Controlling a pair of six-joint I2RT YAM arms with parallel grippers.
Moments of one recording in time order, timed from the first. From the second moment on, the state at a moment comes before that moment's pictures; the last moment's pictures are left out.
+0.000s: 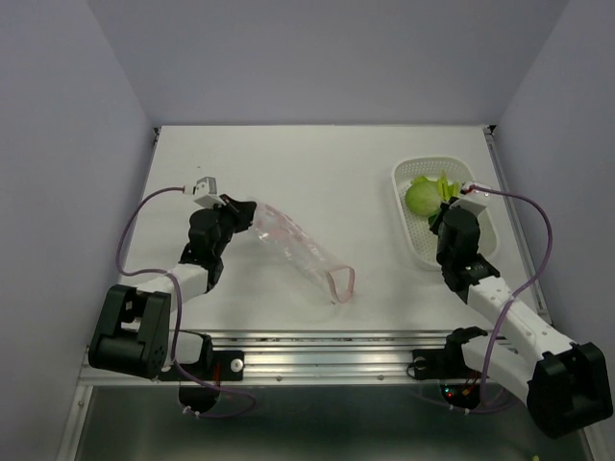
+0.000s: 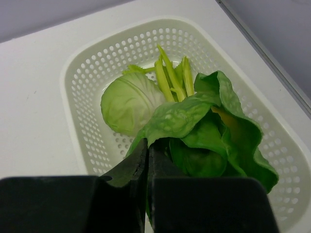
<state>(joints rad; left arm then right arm) -0.21 1.29 0.42 0.75 0.09 -0.67 0.29 0.95 0.50 0.21 0.61 0.26</state>
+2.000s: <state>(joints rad) -0.21 0.92 0.84 -0.39 -0.29 -0.71 0.29 0.74 0.93 -0.61 0.39 0.62</state>
